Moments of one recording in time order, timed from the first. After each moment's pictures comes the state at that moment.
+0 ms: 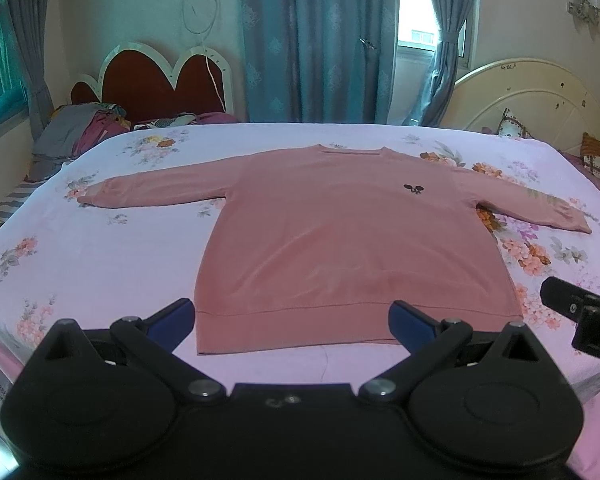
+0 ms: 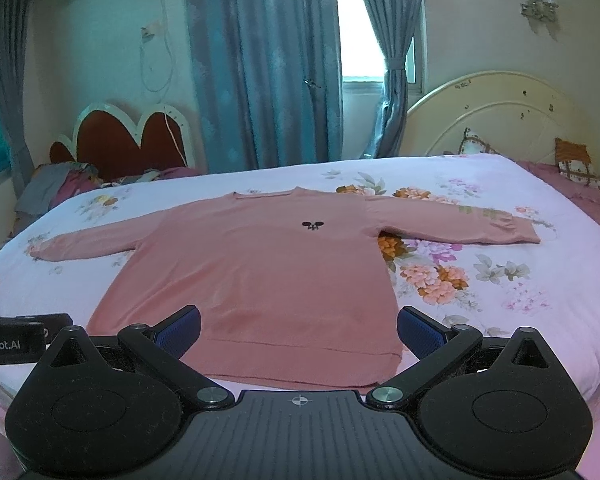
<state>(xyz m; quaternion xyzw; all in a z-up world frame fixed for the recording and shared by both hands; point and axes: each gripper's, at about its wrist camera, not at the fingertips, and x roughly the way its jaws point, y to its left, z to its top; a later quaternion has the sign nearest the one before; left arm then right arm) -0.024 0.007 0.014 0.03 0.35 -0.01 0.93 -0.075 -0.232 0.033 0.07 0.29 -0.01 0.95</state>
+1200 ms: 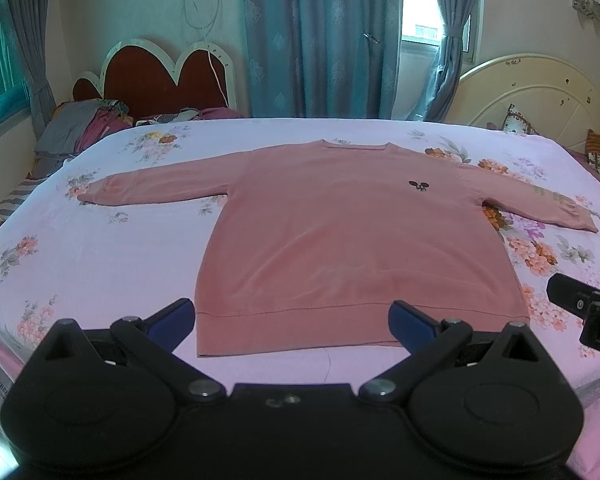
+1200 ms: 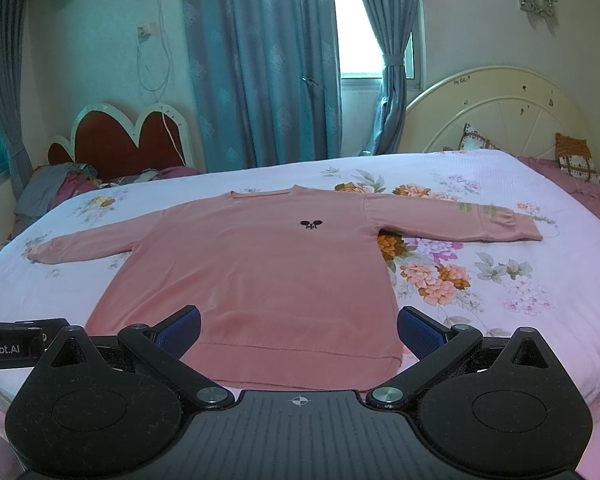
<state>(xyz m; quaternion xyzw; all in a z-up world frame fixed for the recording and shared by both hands) -0.019 0.007 0.009 0.03 0.36 0.00 0.93 -0.073 -0.233 0.028 0.07 0.29 -0.01 0.95</state>
